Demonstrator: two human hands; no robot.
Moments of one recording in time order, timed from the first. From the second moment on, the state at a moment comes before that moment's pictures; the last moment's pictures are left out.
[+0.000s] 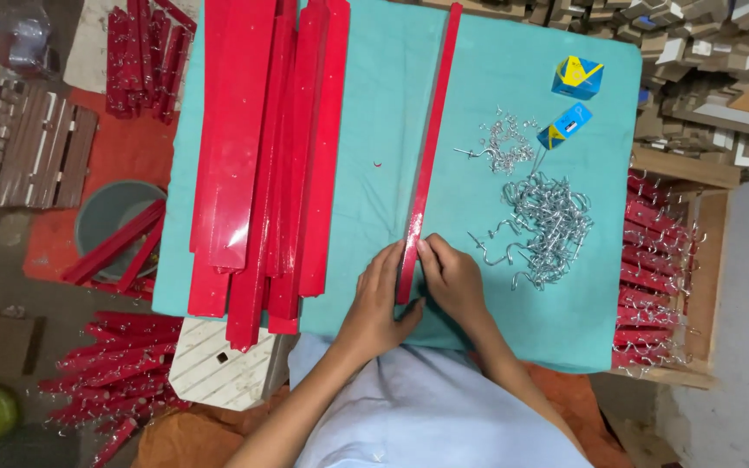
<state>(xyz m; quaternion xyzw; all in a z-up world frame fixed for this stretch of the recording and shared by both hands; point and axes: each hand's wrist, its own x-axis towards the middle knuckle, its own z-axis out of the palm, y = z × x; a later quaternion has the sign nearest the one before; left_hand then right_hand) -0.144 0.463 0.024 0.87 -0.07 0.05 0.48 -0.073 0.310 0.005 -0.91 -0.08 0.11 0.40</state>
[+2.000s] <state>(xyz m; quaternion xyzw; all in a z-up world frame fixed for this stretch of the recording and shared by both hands) -0.061 0.464 0.020 0.73 -0.05 0.06 0.68 0.090 0.246 0.007 -0.97 -0.03 -0.04 0.24</state>
